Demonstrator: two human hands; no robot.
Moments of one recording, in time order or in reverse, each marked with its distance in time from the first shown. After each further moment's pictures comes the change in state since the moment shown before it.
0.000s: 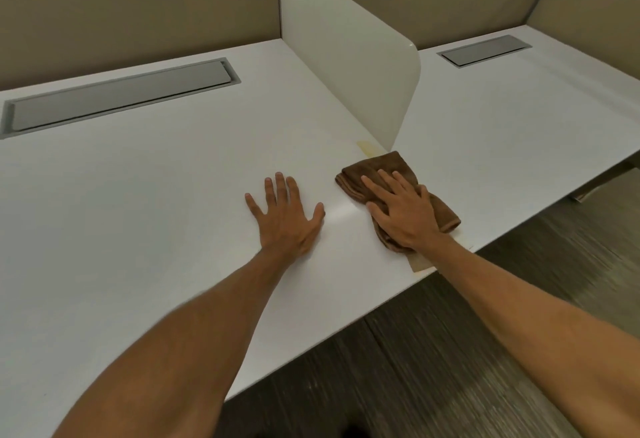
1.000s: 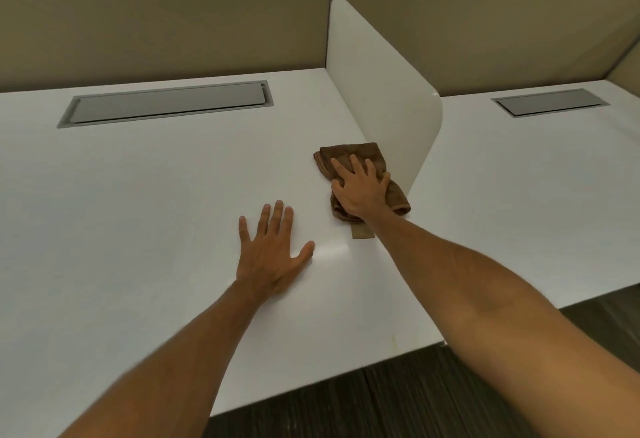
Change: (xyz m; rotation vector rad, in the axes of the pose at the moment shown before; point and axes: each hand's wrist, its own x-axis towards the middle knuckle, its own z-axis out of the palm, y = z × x) left_hand 0.006 -0.003 0.010 0.082 0.043 -0.045; right_hand 0.157 -0.050 0.002 0.059 -0.106 -0.088
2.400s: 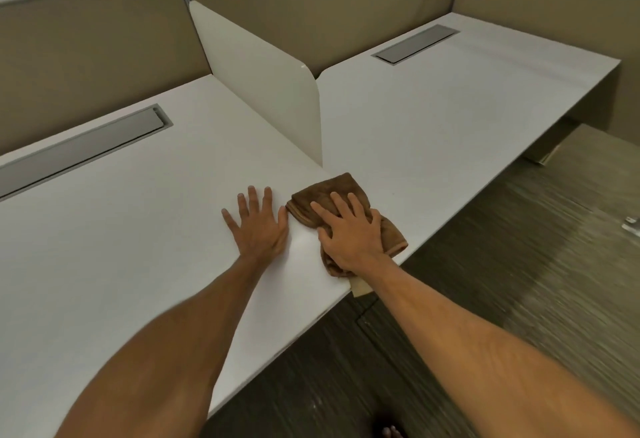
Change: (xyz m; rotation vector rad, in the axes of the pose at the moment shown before) left_hand 0.018 0.075 -0.011 -0.073 -0.055 0.076; right_hand -0.201 0.039 0.012 0.075 0.143 0.232
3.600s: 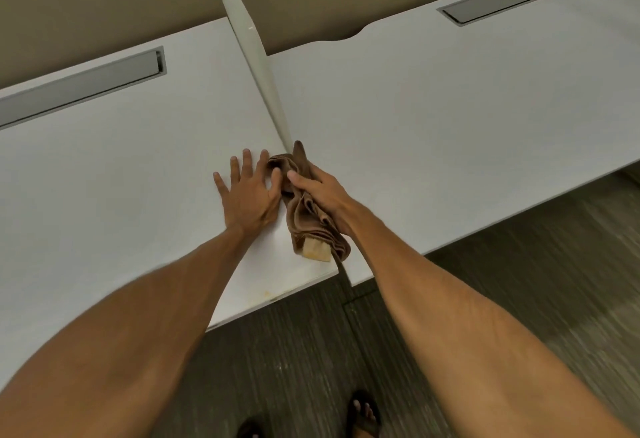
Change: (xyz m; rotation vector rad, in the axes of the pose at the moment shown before) left_hand 0.033 0.114 0.028 0.021 0.052 -0.204; right_hand 0.108 0.098 -0.026 1.339 -0.671 0.097
